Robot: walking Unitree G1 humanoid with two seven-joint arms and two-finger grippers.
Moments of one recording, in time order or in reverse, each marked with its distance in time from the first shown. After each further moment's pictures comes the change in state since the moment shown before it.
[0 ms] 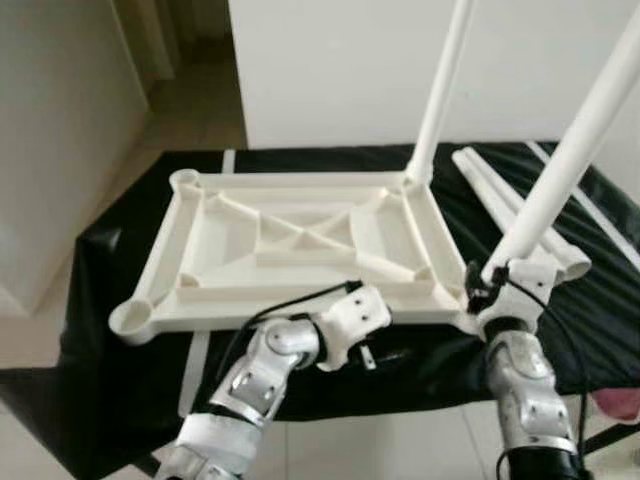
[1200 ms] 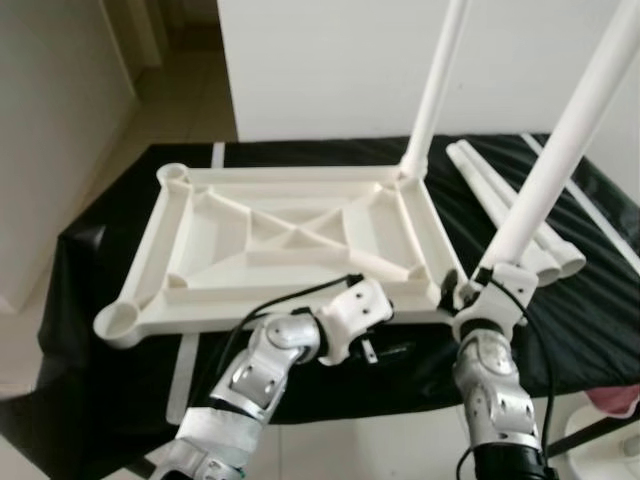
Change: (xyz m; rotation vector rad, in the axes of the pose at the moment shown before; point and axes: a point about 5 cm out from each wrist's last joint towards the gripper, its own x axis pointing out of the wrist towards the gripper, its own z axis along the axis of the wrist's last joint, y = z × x) left arm 0.001 0.001 0.003 -0.011 -0.017 -0.003; right arm -0.006 0.018 -0.006 0.091 0.060 -0.038
